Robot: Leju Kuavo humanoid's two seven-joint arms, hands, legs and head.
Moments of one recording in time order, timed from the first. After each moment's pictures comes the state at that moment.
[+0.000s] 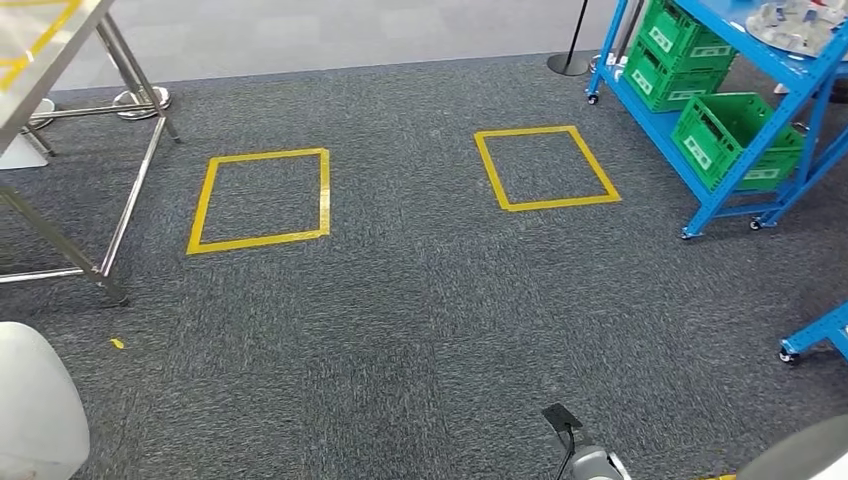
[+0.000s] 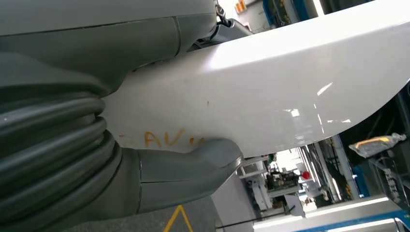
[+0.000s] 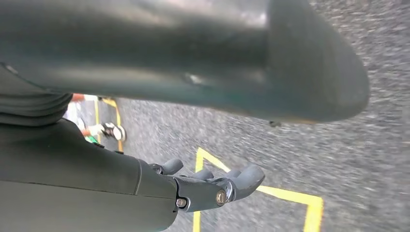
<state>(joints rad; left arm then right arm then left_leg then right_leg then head) 0.04 0.20 -0.12 -1.75 0.06 -0.18 -0.58 -0.05 0.09 -1.05 -0.14 1.11 0.19 0.01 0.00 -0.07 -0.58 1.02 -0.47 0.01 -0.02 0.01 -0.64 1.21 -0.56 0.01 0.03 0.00</state>
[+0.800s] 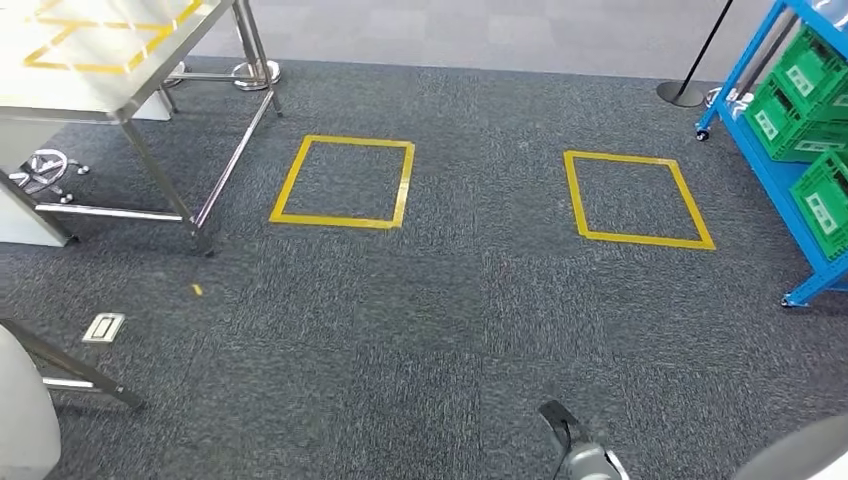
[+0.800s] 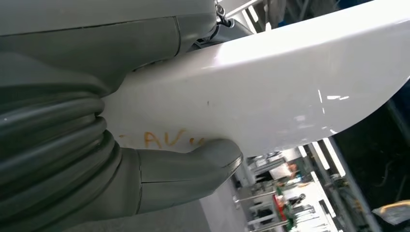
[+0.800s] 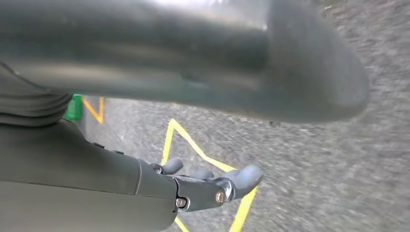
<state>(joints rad) 0.01 0.18 -0.09 -1.84 0.01 -0.20 -0.52 -0.06 0.09 -1.05 -0.14 1.09 0.20 0.00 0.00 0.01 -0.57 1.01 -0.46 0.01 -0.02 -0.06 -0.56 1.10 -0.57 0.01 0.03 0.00</state>
